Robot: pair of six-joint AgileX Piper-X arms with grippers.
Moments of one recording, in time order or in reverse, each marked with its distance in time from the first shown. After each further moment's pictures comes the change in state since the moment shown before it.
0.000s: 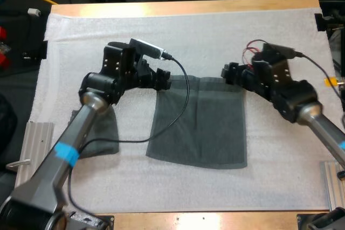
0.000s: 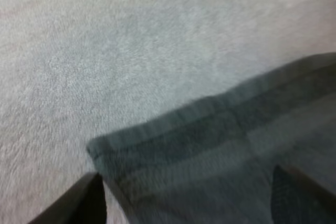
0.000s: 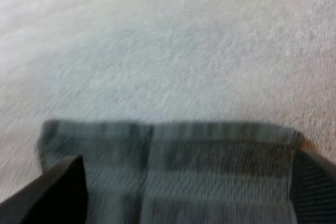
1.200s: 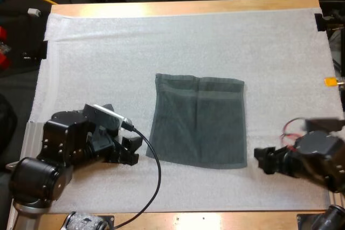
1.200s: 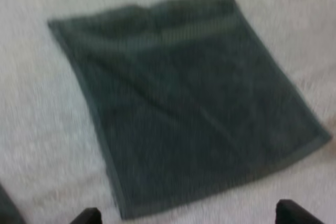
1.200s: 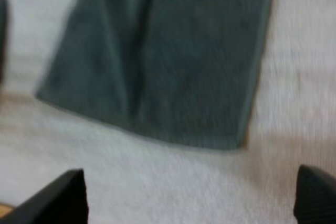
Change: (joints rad) left arm 0.000 -0.691 0.155 0.599 0.055 -0.072; right arm 0.349 -0.648 0.141 0.716 0.053 0.213
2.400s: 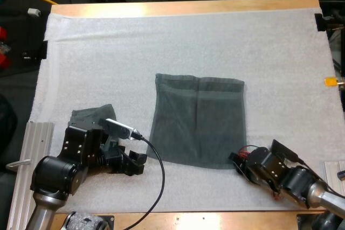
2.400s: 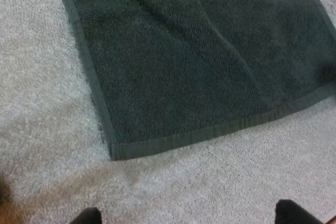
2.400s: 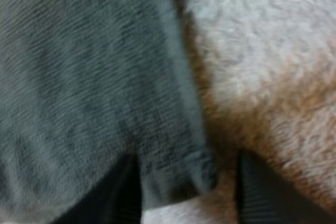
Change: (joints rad) left arm 0.000 -0.001 0.214 -0.058 0.035 -0.003; right arm 0.041 0.366 0.575 -0.852 0.018 0.598
